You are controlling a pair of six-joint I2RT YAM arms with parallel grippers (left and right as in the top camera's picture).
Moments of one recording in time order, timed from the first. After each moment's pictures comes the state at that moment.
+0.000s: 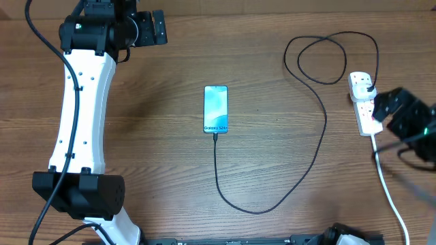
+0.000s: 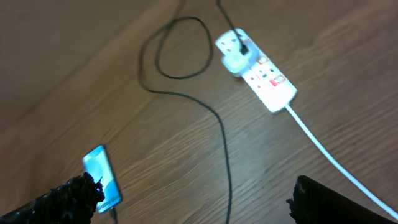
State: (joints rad) left arm -0.08 1.88 2.08 -1.05 0.05 -0.18; right arm -0.34 1.09 1.59 -1.35 -0.17 0.34
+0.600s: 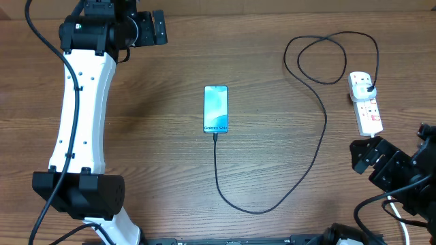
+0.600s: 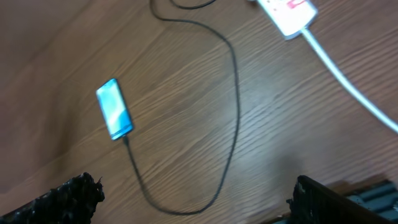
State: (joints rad) left arm -0.08 1.88 2.08 -1.05 0.05 -0.18; right arm -0.29 0.92 1.57 -1.64 -0.26 0.34
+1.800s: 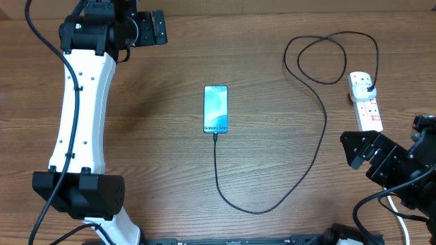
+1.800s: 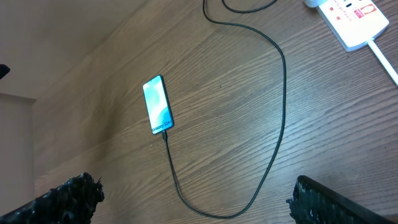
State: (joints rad) left arm -0.08 1.88 2.08 -1.05 0.05 -0.18; right arm -0.29 0.92 1.57 -1.57 -0.42 0.32
